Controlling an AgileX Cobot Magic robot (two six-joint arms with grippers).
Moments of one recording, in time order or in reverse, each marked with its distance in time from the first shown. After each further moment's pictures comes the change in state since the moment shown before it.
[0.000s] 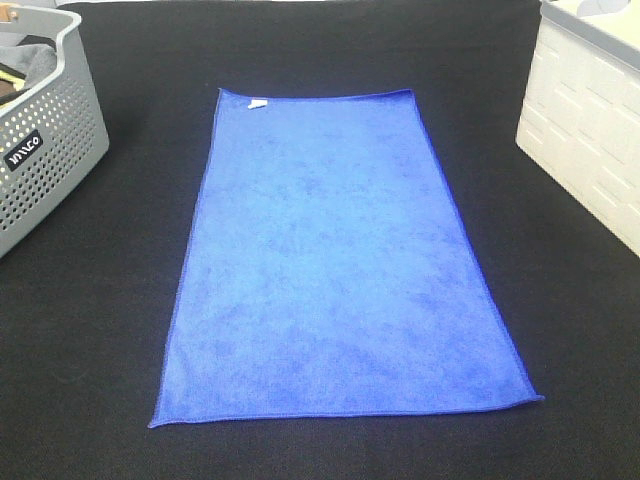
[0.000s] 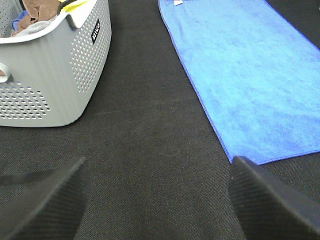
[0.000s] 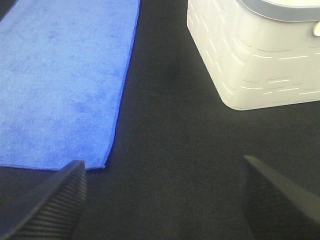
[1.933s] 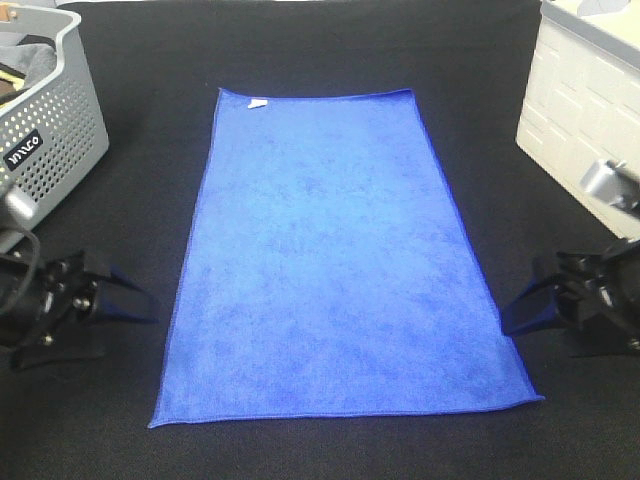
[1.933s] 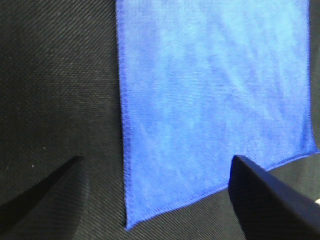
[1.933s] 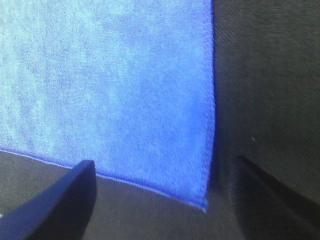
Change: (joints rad) left arm 0.000 1.690 -0.002 -1.404 -0.486 1.052; right arm 0.000 1.518 -0.016 0.798 -0.498 -0.549
